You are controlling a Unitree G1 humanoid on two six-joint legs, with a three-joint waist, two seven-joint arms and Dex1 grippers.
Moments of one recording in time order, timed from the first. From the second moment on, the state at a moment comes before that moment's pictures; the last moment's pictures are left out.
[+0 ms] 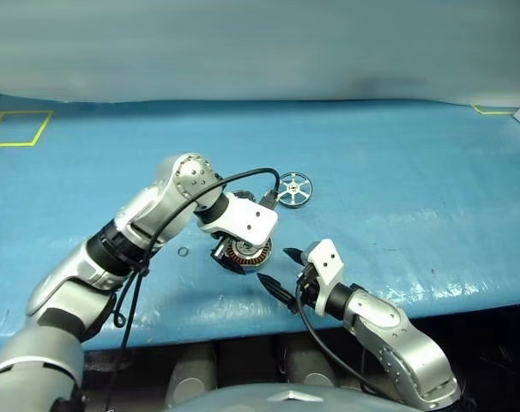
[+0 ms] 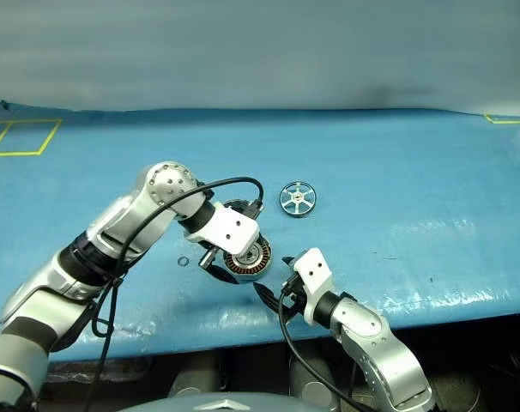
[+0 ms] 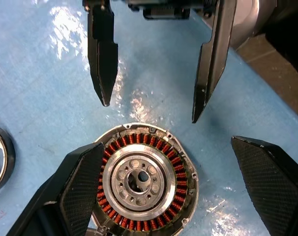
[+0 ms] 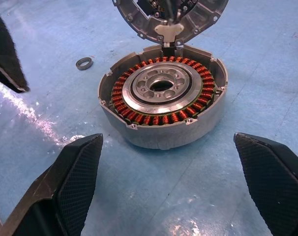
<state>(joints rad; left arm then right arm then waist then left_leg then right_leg) -0.79 0.63 -0.53 -0.26 0.10 0.50 -1.60 0.18 -0.37 0.25 -0.57 0.30 0.58 0.45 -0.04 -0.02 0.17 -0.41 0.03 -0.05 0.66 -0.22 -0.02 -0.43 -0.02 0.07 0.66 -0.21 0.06</state>
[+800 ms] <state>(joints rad) 0.23 0.55 0.19 -0.61 -0.27 0.38 -1.00 0.25 -0.40 0.18 -0.47 0.31 0.23 0.64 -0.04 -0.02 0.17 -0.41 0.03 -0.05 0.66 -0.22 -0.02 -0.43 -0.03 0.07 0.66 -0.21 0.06</state>
